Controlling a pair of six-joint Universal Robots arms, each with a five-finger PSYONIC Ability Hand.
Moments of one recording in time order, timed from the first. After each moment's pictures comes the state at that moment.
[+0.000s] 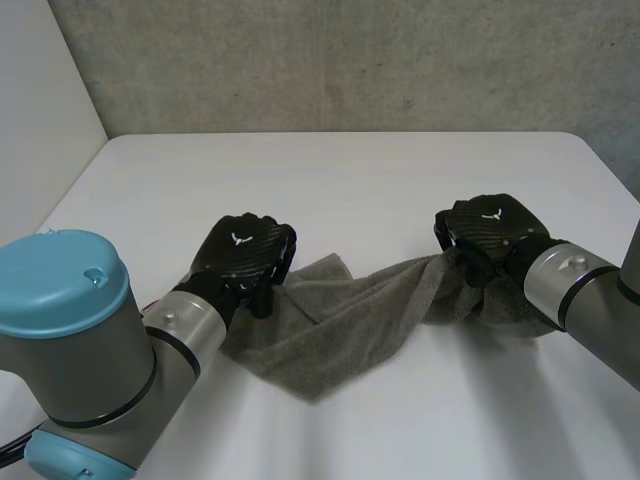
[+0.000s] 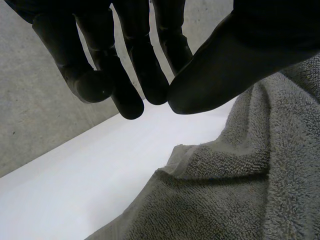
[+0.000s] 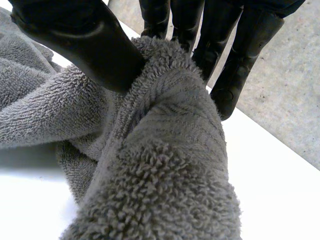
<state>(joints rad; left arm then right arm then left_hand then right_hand) 4.10 -1.85 -1.72 3.39 -1.53 3.27 1.87 -1.32 1.61 0.04 1.27 2.76 1.57 1.64 1.76 1.74 1.66 1.25 1.24 1.25 1.25 1.09</state>
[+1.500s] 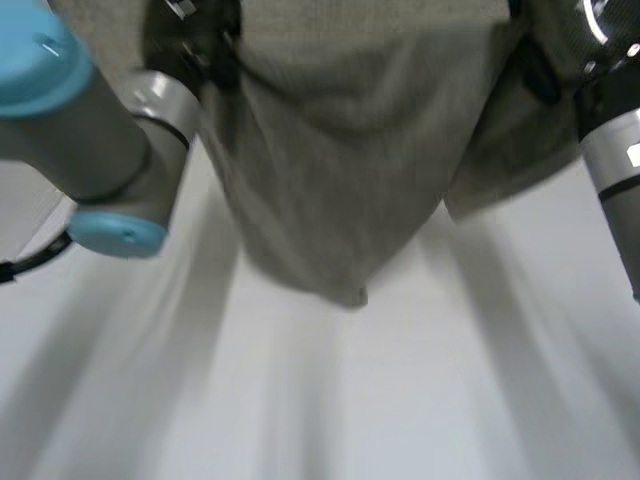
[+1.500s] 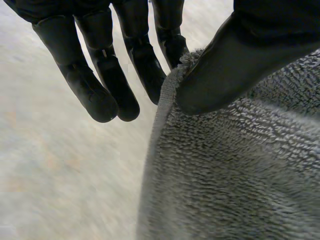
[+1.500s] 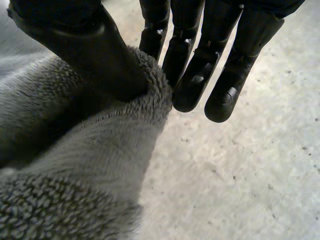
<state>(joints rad) 4.20 -2.05 -0.99 3.40 -1.65 3.25 1.83 -1.50 1.63 -0.70 1.30 2.81 1.47 1.51 1.54 1.52 1.49 1.15 1.15 1.15 1.16 0.98</state>
